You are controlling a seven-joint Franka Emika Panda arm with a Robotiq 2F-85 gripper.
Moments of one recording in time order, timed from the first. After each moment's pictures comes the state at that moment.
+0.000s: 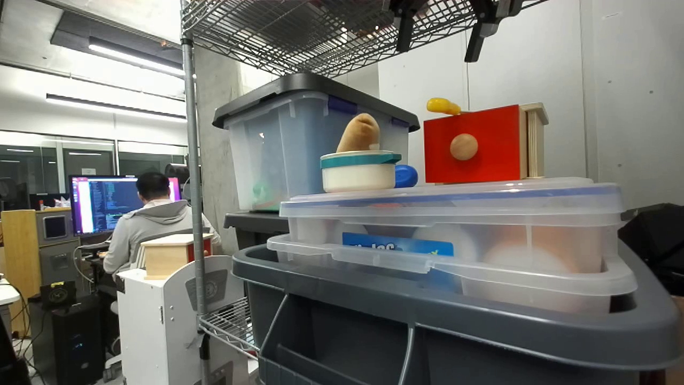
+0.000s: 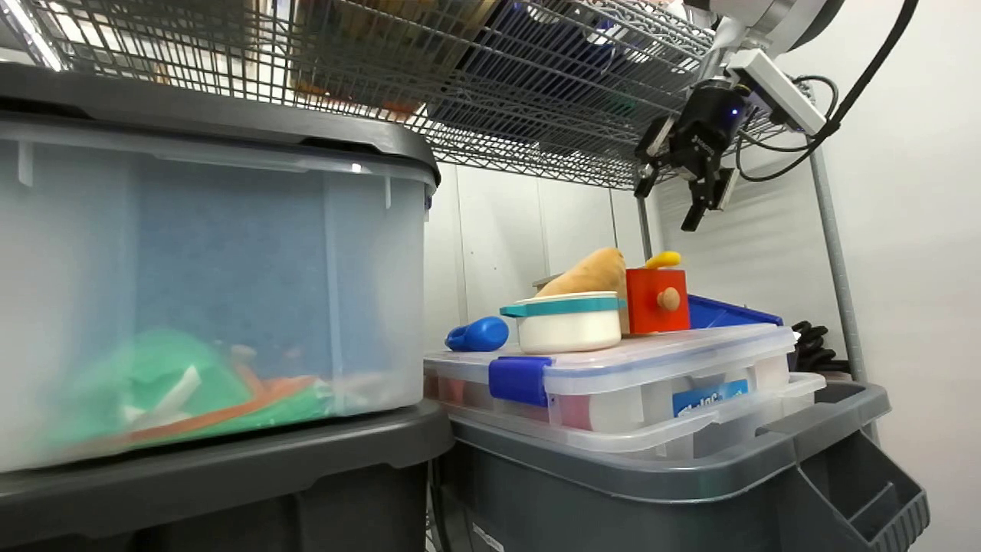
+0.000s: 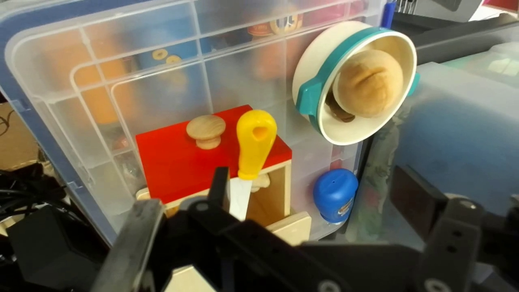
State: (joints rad) arm -0.17 0.06 -0.20 -1.73 0.56 1.90 -0.46
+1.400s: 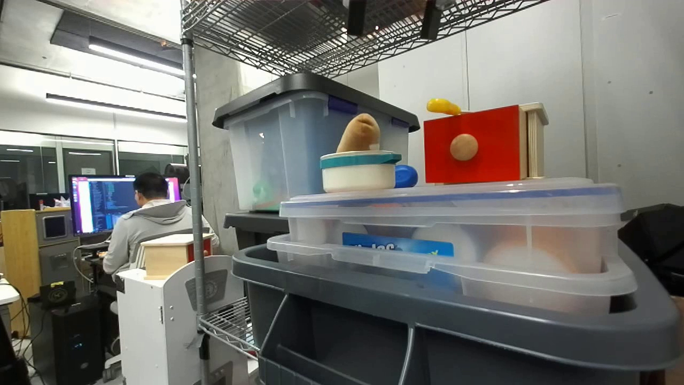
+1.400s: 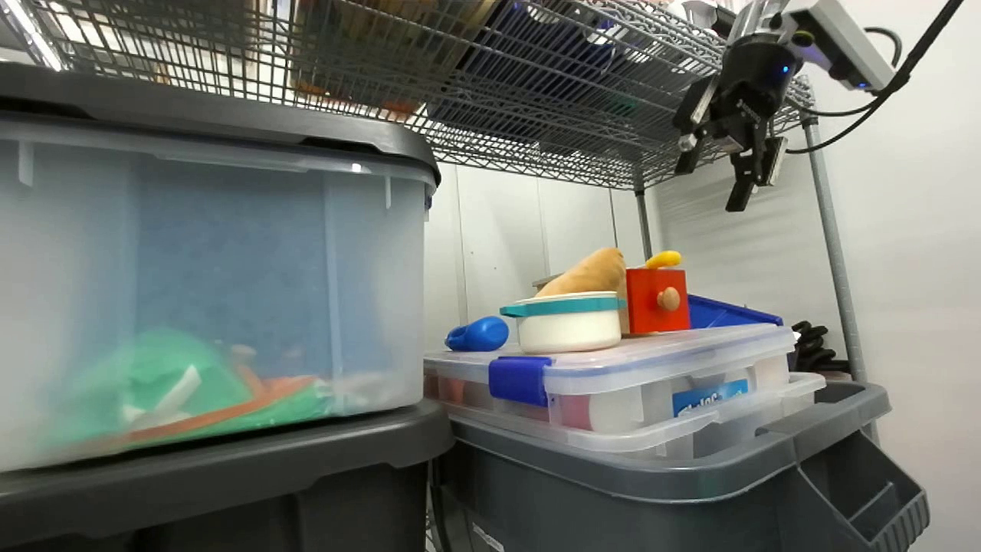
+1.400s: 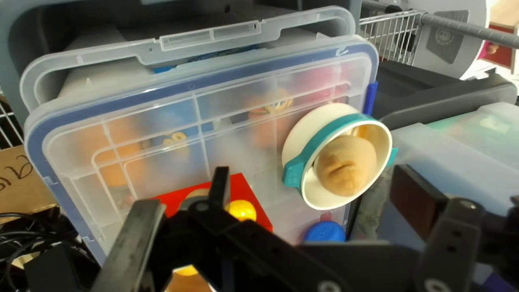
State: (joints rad) arm -0.16 -0.17 -0.19 -1.96 0.45 1.89 -0.44
